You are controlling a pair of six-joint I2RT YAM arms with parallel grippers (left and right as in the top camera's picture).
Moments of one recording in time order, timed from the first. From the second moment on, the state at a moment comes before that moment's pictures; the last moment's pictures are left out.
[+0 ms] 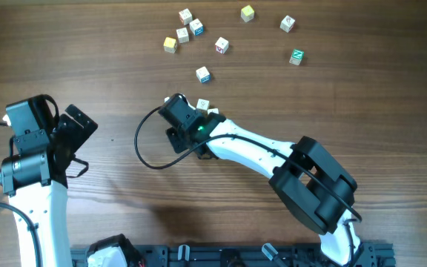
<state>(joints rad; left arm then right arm) 0.31 1.09 1.00 -0.88 -0.10 -0.52 0.89 2.08 1.41 -0.40 0.05 0.36</state>
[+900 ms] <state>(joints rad) 0.31 1.09 1.00 -0.88 -0.10 -0.52 0.86 2.08 1.41 -0.43 0.05 0.33</state>
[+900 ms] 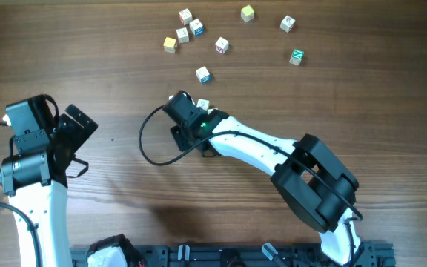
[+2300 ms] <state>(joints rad) 0.31 1.09 1.00 -0.88 -0.10 -0.52 0.82 2.06 1.40 -0.44 0.22 0.61</state>
